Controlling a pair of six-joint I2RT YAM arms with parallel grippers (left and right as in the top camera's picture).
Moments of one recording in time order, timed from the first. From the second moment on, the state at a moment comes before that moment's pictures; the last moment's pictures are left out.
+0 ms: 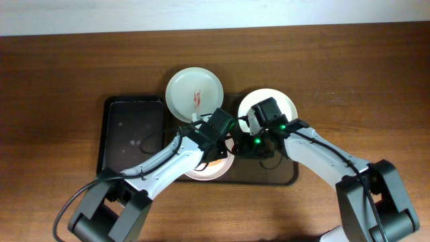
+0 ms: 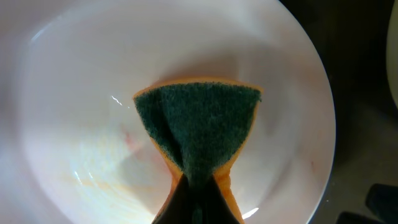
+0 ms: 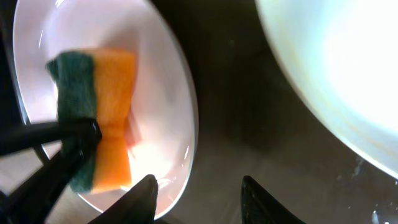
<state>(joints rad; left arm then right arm) -0.68 1.76 1.08 -0.62 -0.11 -0.80 0.41 1.69 0.94 -0.49 -0.41 0.45</state>
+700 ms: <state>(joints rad) -0.68 1.76 1.02 -0.55 -0.19 -0.88 0.41 1.82 0.94 -0.38 -0.55 0.81</state>
